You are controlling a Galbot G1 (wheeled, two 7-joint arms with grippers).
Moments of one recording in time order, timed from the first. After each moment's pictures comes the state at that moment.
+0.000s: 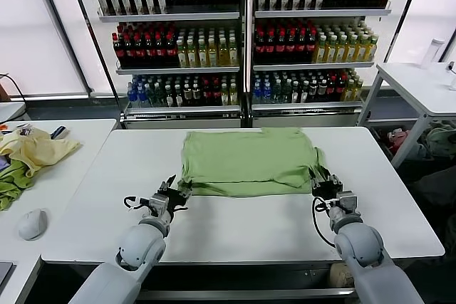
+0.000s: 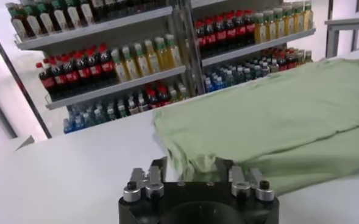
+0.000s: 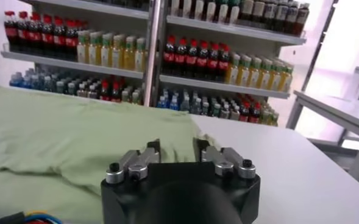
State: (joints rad) left arm 0.97 -1.10 -0.11 -1.73 -0.36 0.48 -0.24; right arm -1.06 1.10 0.39 1.68 0.38 -0.32 0.14
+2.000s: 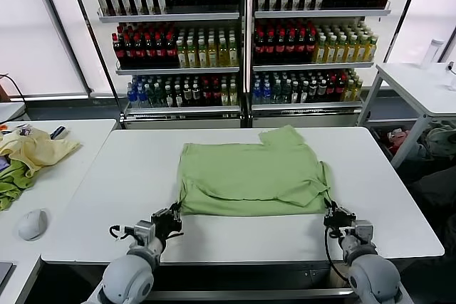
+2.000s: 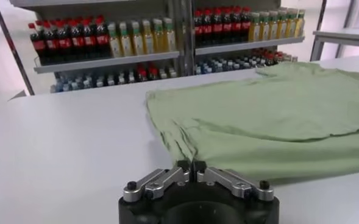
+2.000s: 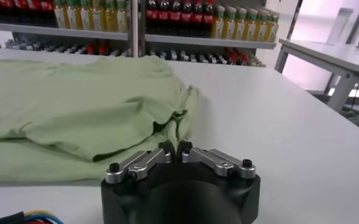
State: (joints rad) left arm 1.30 -1.07 -0.25 -1.98 -0.44 0.46 -0.22; right arm -1.39 1.11 0.49 1.94 0.39 -0.36 0.16
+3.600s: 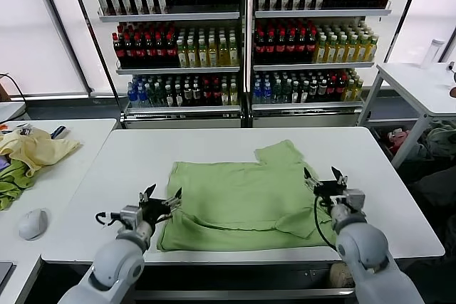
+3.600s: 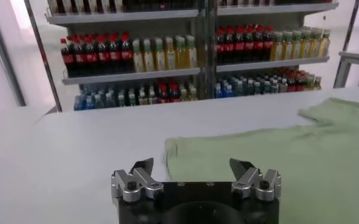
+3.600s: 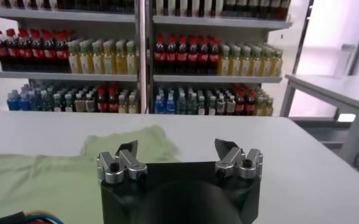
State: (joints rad) left arm 1.01 -1.07 -0.20 -1.78 -0.55 0.45 -0.28; right arm -0.88 1.15 0.32 1.66 0.47 -0.47 0.19
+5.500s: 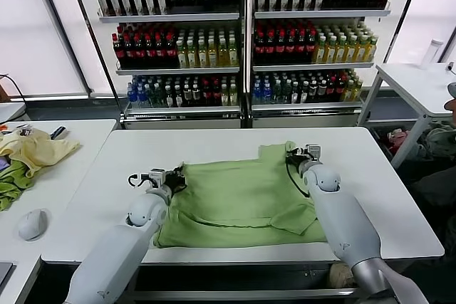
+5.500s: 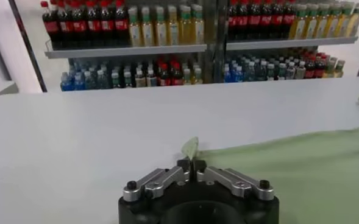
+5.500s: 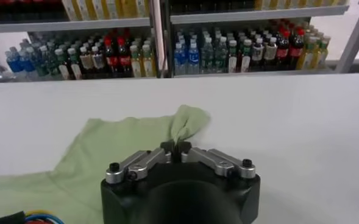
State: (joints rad) left arm 0.70 -1.13 -0.04 -1.37 -0.65 0.43 -0.24; right arm -0.49 1.27 0.19 1.07 0.53 -0.47 0.04
